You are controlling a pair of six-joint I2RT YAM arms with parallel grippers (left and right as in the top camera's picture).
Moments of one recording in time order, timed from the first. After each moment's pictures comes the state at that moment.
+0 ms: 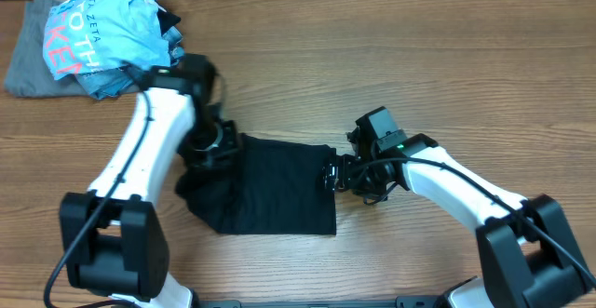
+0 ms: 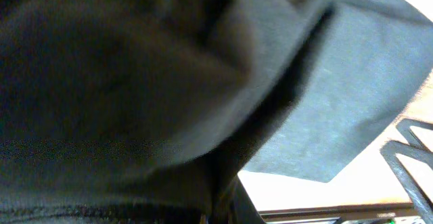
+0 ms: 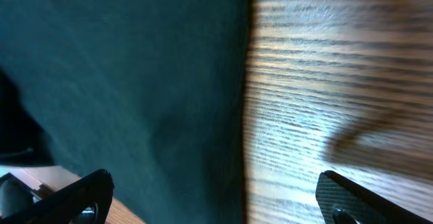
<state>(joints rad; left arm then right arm) -0.16 1.76 1.39 -1.32 0.25 -0.40 0.45 1.66 0.90 -0.57 -0.46 0.58</state>
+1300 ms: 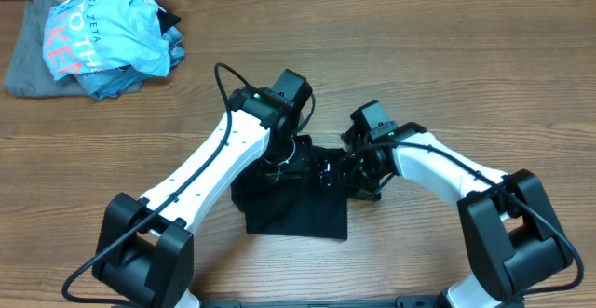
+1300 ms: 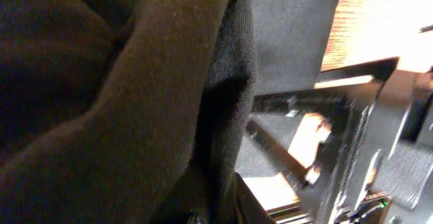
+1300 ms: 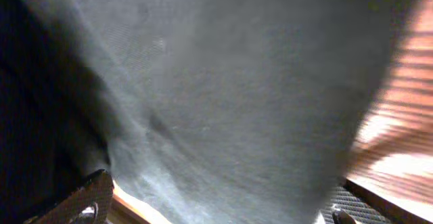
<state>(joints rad) -0.54 1.76 1.39 -1.14 0.28 -0.57 0.43 1.78 0.98 -0.64 -0.56 0.57</state>
